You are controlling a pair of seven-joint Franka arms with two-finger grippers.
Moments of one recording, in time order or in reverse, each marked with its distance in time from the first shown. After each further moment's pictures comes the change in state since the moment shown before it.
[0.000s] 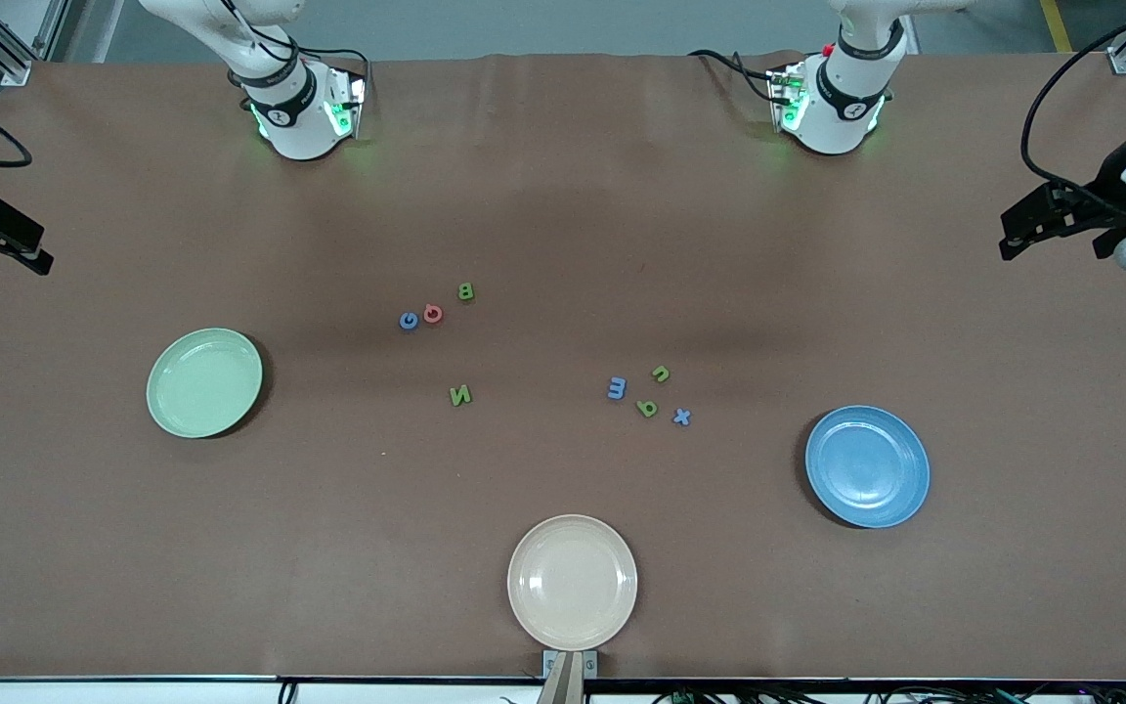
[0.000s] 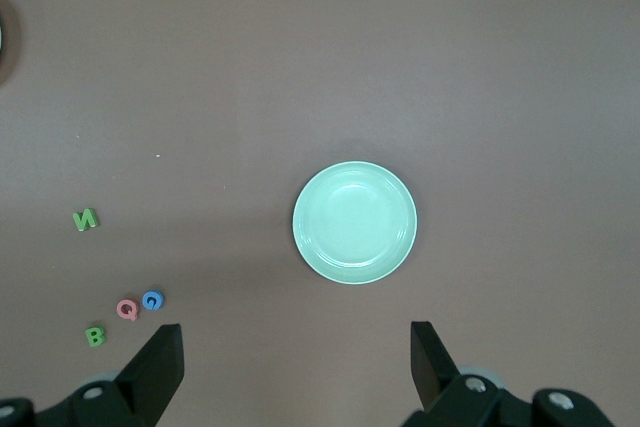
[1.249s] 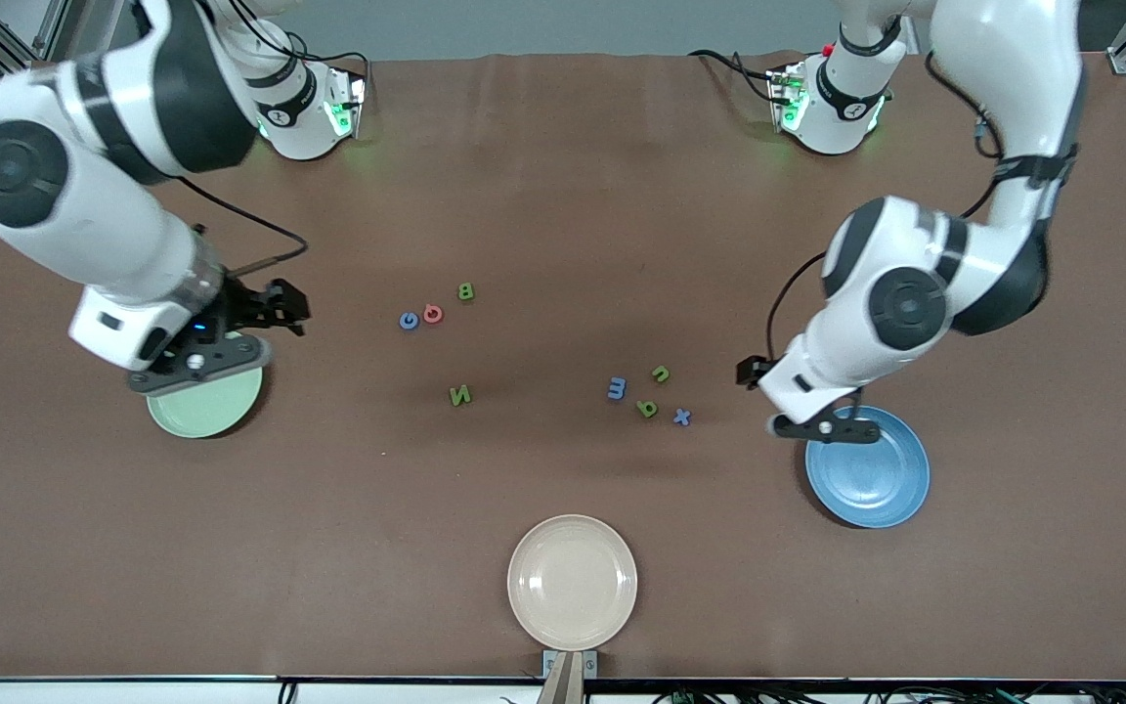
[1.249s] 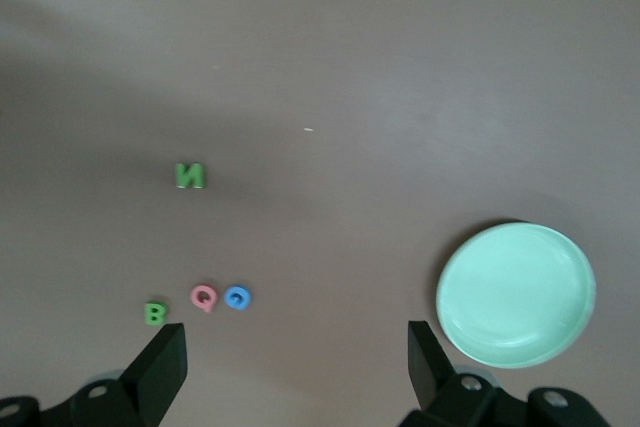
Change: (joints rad) left arm -0.285 0.472 -0.057 -0.095 0.057 0.493 -0.283; right arm 0.362 0.263 0.021 -0.021 0.001 0.164 0.028
